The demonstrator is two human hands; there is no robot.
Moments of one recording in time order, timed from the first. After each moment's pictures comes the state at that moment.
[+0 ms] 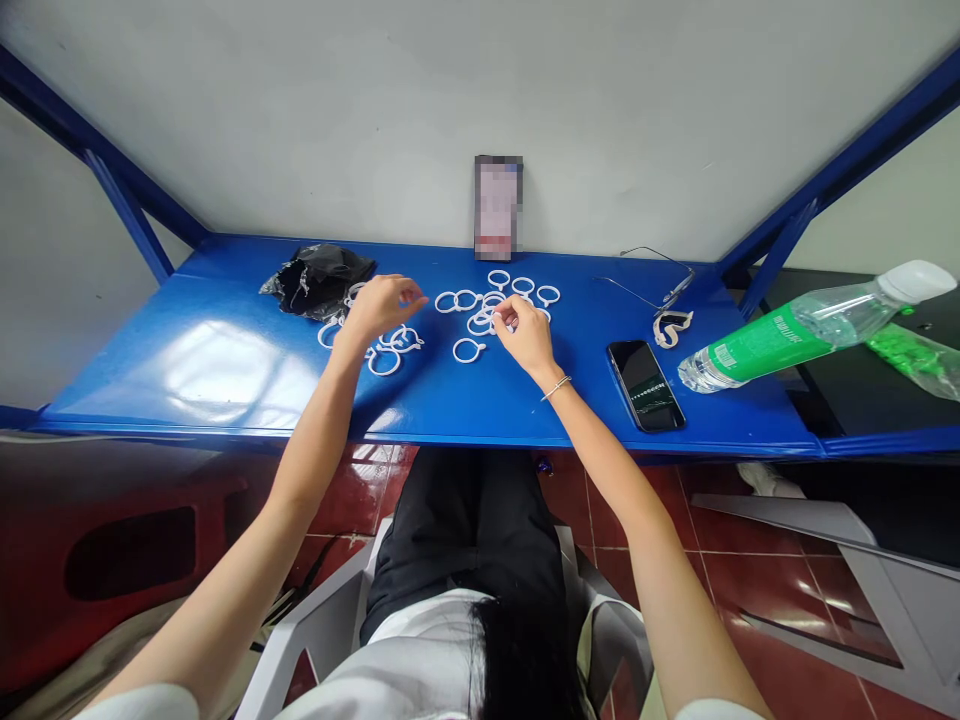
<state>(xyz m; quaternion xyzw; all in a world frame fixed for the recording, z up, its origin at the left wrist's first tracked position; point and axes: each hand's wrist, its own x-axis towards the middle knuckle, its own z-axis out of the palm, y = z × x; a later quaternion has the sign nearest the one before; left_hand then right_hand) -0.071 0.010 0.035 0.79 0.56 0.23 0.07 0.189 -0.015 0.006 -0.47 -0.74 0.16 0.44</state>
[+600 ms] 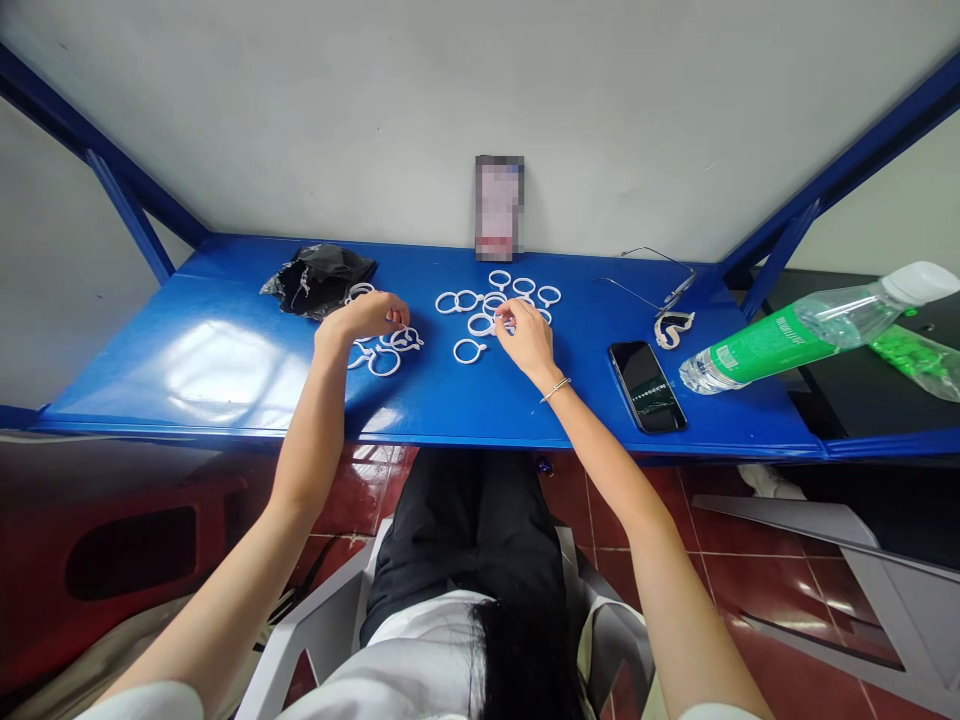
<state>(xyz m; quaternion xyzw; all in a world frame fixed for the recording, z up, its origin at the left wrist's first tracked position) -0.107 0.023 0.022 0.81 0.57 0.04 0.14 0.188 -0.018 0.005 -0.50 -0.76 0.13 0.40</state>
